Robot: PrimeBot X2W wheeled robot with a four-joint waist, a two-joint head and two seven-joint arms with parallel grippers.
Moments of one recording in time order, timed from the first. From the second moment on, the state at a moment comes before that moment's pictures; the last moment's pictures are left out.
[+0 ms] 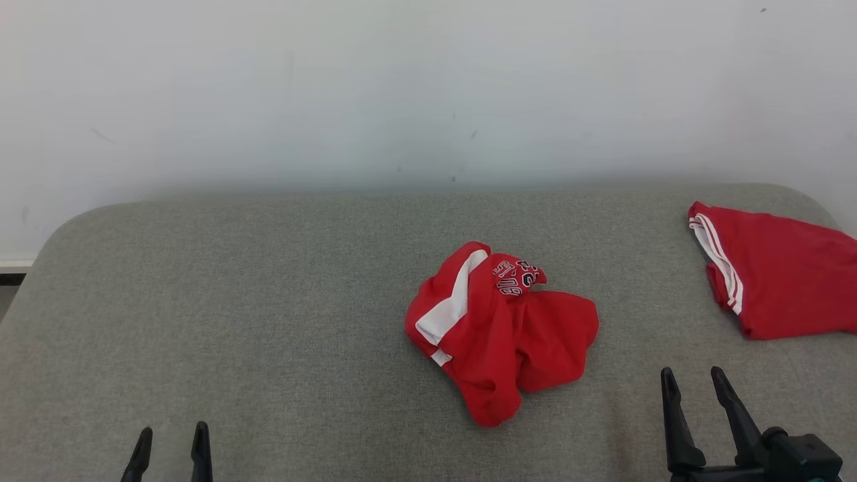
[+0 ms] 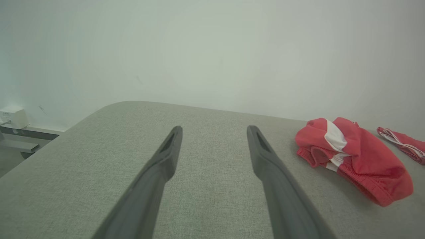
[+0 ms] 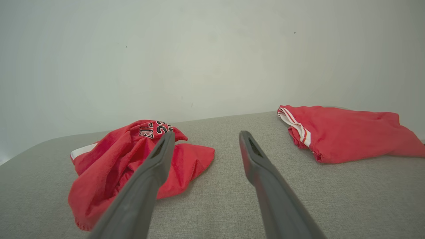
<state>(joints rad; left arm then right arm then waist) 0.17 0.19 0.00 0.02 -0.35 -0.09 -0.26 0.04 -0.12 0.02 0.19 0.26 0.13 -0.26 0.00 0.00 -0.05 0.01</state>
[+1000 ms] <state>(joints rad) 0.16 0.14 0.03 0.06 -0.28 -0.12 -0.26 0.01 -0.13 0.03 0.22 0.26 0.13 -0.26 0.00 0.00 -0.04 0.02</state>
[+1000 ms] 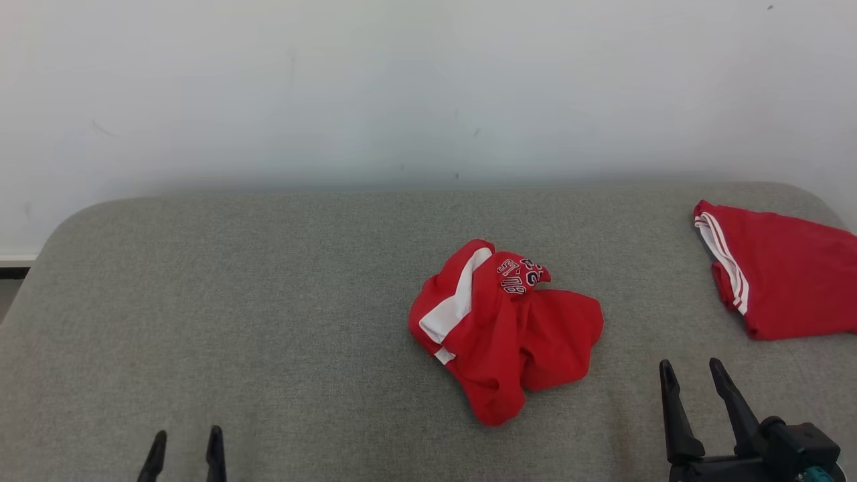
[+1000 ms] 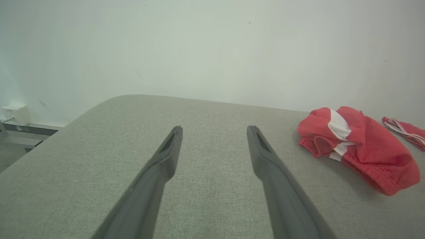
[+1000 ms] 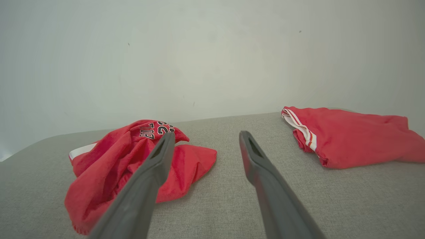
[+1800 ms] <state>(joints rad) -0.39 0.19 -0.40 0.57 -0.33 -0.13 -0.26 -0.07 -0.12 0.05 0.24 0.27 0.13 -0.26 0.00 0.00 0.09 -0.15</state>
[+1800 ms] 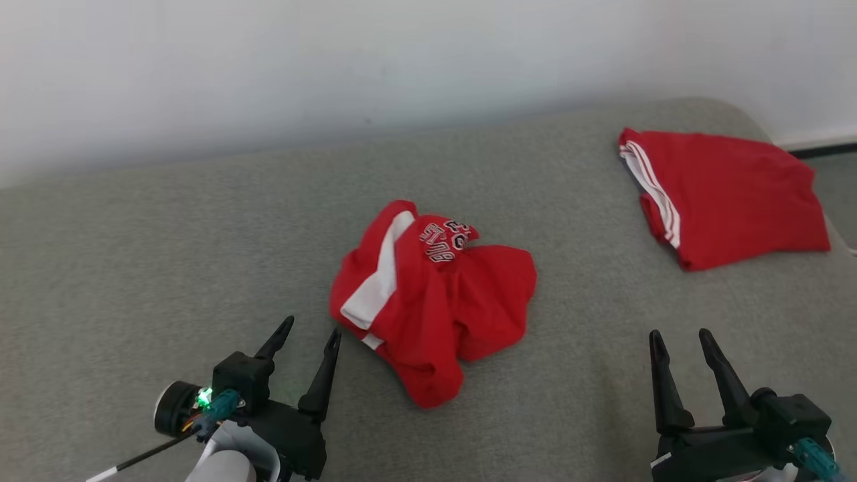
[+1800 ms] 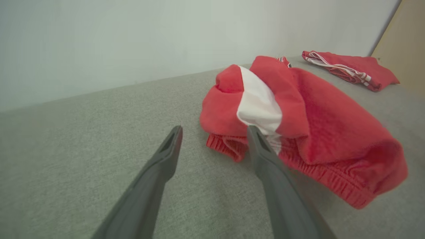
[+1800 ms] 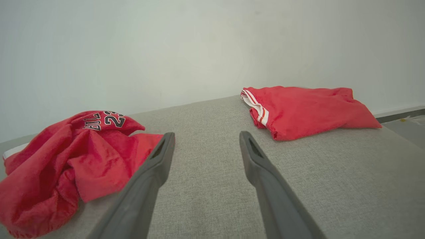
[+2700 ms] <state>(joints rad) -0.51 0.30 -0.29 0.60 -0.40 -0.12 -0.26 -0.07 -0.10 0.02 0.25 0.26 0.13 -0.26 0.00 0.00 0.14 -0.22</state>
